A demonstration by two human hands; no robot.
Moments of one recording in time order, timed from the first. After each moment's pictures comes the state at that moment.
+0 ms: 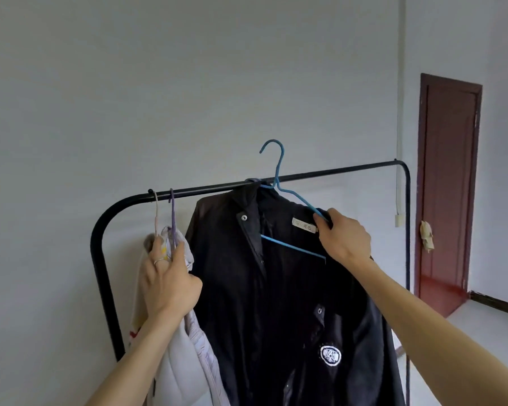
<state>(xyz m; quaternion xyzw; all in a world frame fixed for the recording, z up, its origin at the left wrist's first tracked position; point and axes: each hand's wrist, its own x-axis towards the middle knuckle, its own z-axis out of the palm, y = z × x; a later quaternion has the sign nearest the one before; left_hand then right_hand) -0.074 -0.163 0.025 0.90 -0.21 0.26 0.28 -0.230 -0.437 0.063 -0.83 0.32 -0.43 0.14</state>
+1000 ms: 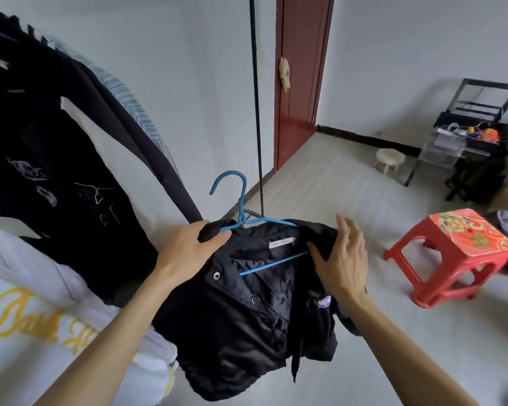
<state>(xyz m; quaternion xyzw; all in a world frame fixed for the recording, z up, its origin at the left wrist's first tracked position) -0.340 -0.327 -0.182 0.77 -0.50 -0.19 0.35 -0.600 -0.460 -0.288 -0.75 0.56 -0.34 0.03</state>
